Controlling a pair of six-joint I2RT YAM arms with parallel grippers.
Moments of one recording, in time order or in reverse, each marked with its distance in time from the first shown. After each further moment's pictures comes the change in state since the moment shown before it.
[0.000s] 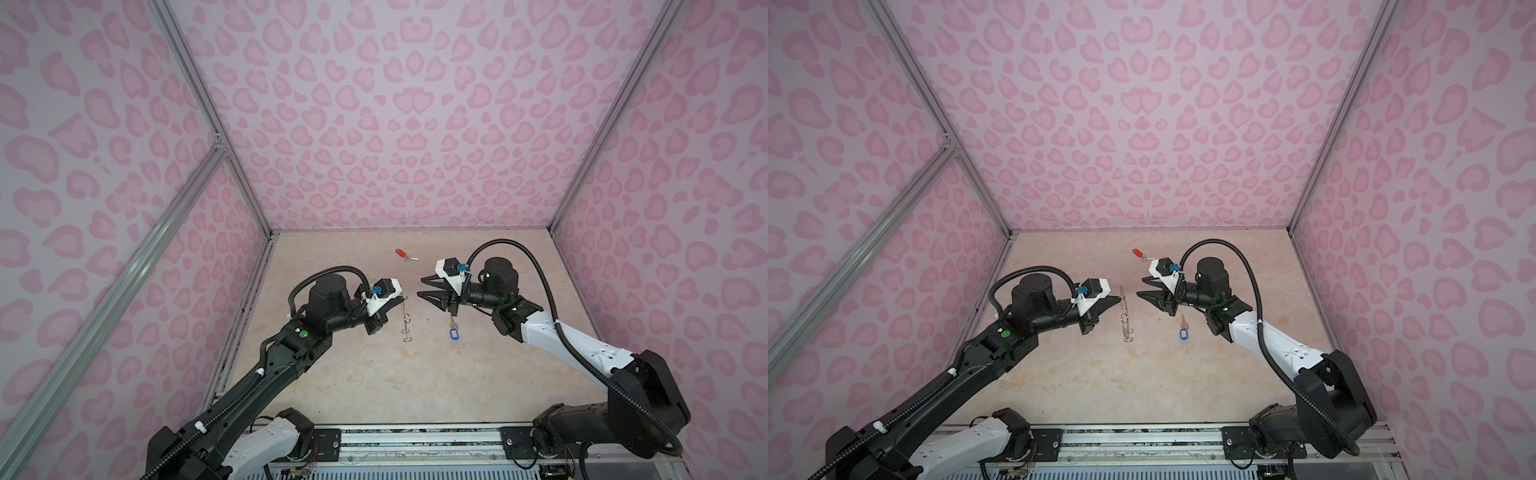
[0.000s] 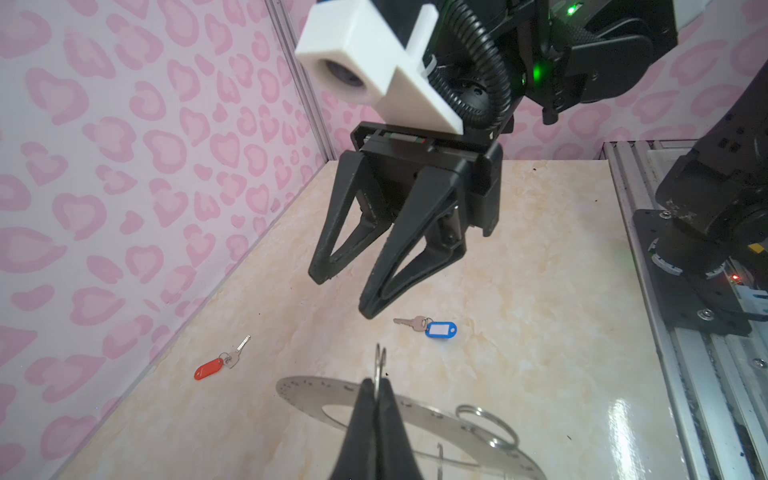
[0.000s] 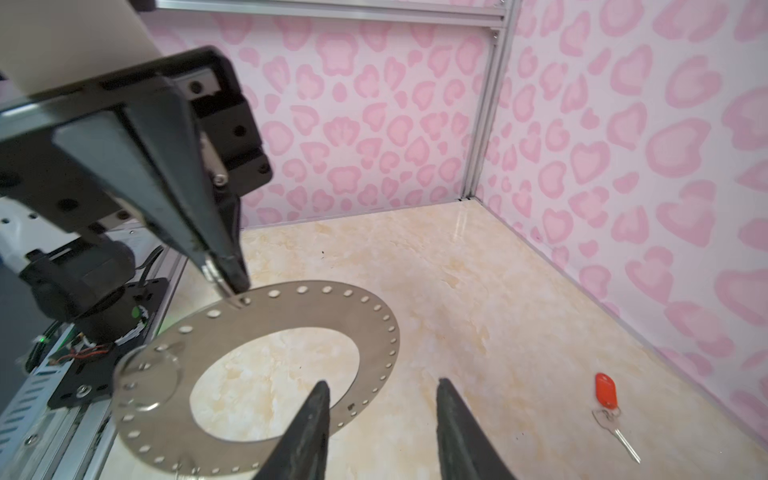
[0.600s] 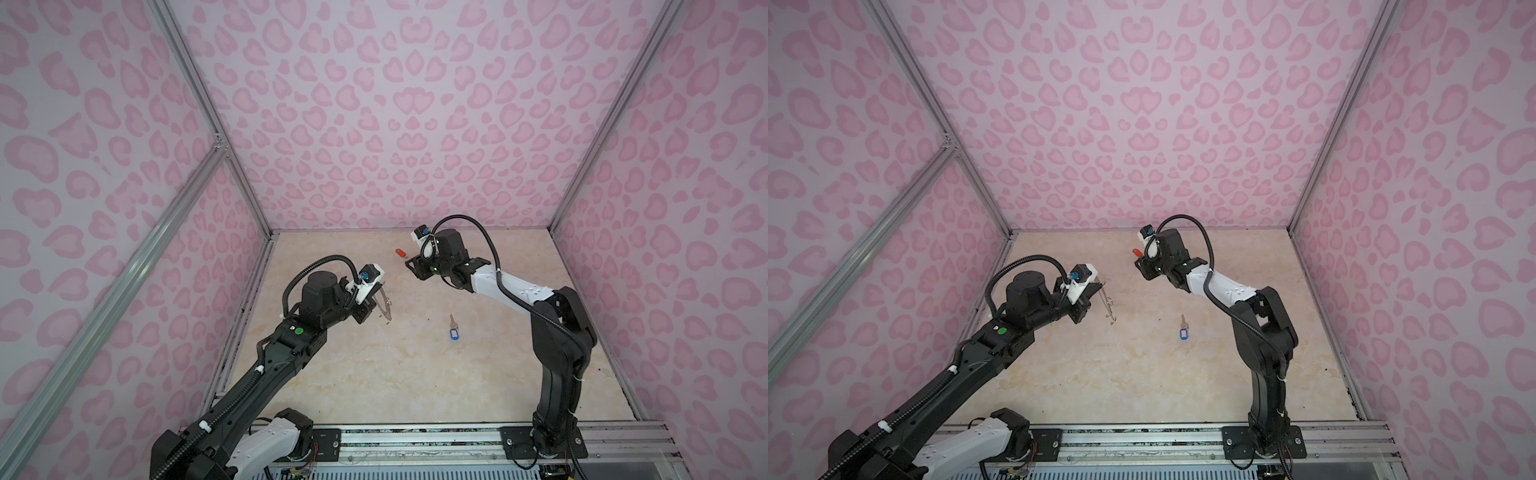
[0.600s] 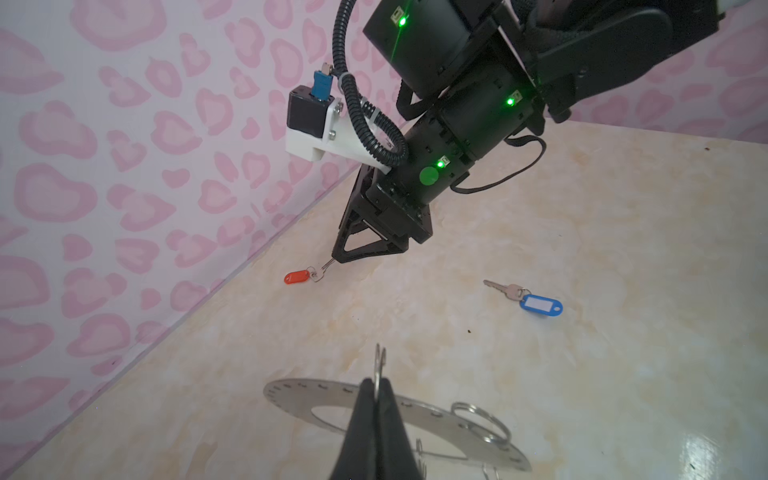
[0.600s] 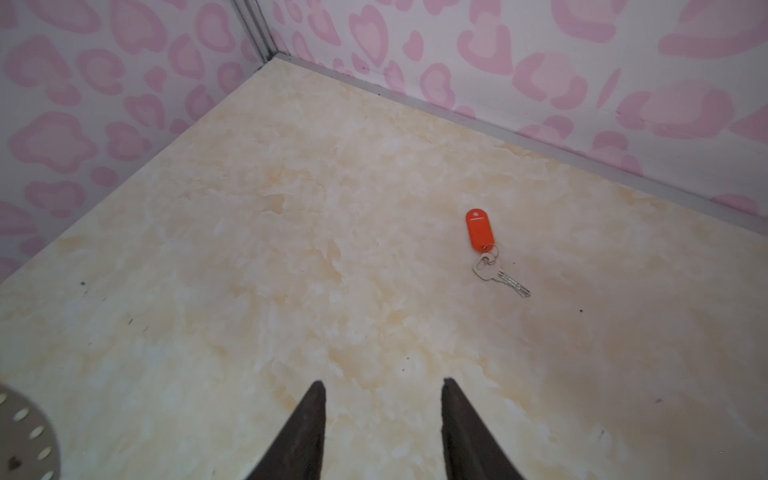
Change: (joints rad) left arm 0.102 0.000 -0.022 -0.011 -0.244 -0.059; right arm 0.020 0.615 0.661 -0.436 0.533 0.224
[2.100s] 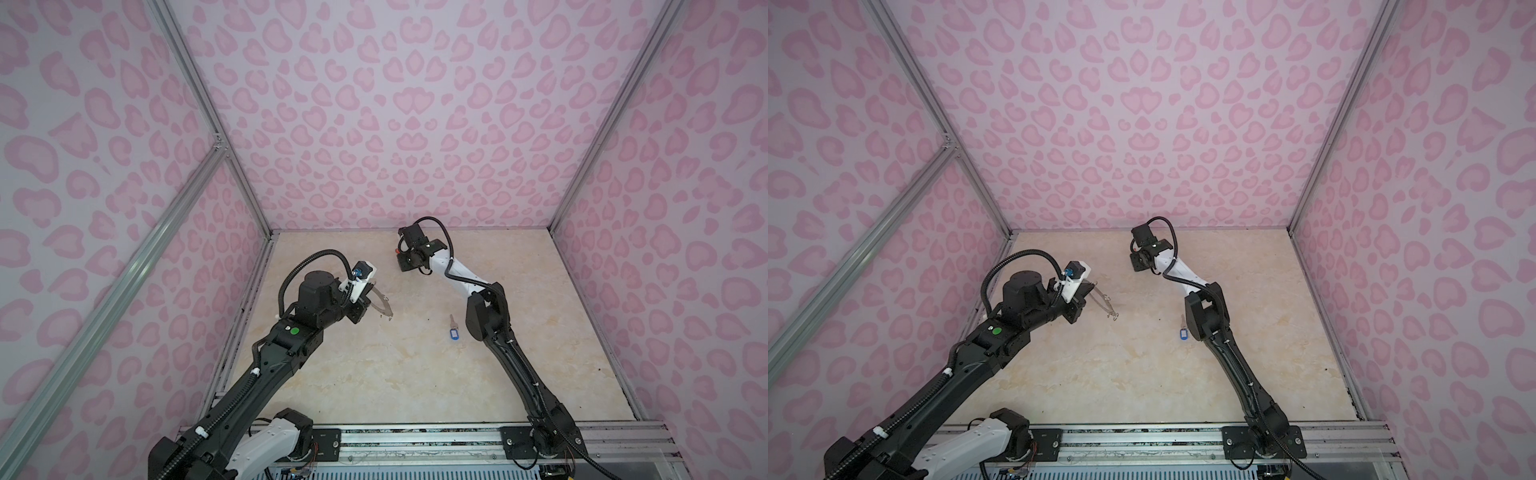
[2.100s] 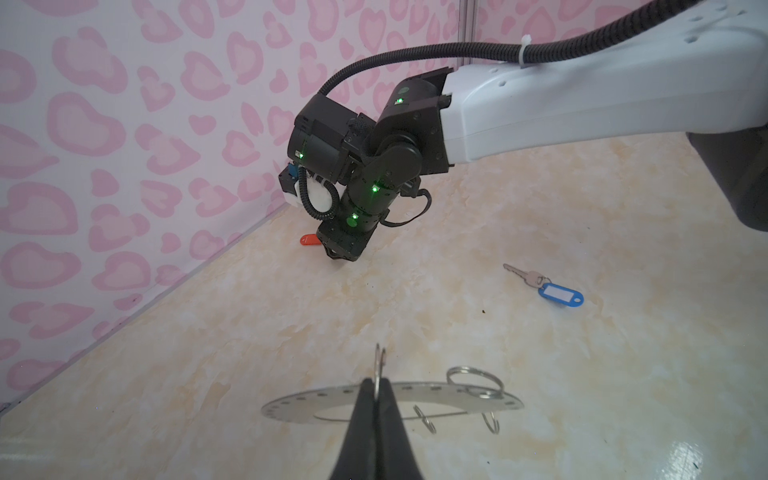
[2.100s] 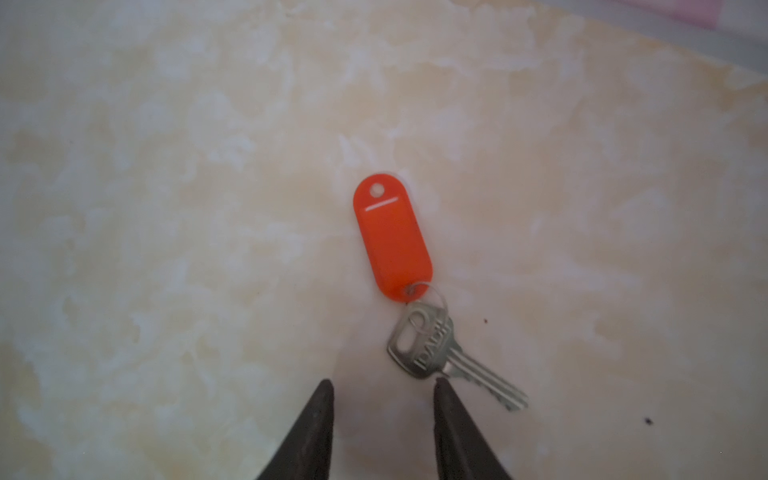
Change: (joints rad) left arm 0.020 -0.018 0.016 -0.088 -0.050 -0.063; right arm 0.006 0.753 1.053 -0.626 0.230 0.058
